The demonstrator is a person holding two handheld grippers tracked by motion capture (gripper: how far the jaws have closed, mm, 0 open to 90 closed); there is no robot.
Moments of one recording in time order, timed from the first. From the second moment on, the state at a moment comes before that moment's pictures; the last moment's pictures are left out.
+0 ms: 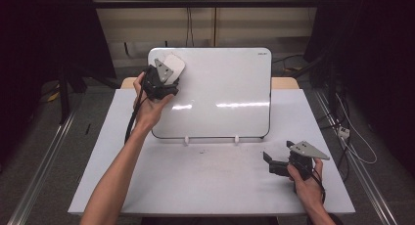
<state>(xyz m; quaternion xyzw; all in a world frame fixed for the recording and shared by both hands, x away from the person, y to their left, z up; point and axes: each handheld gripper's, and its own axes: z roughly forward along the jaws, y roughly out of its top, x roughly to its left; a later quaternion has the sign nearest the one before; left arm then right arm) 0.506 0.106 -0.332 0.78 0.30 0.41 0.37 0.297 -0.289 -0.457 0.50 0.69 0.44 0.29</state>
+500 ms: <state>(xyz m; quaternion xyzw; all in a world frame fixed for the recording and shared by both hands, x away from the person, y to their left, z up) 0.507 0.106 -0.327 0.78 0.31 0.40 0.37 0.295 -0.292 -0.457 0.50 0.68 0.45 0.29</state>
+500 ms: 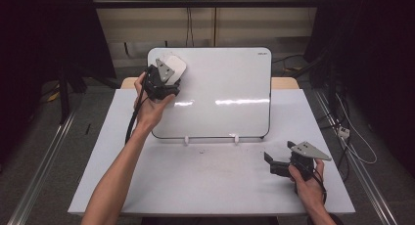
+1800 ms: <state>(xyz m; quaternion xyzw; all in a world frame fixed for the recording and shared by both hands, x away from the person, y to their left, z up) 0.515 0.076 -0.315 0.80 0.30 0.39 0.35 0.297 -0.288 -0.457 0.50 0.69 0.44 0.28</state>
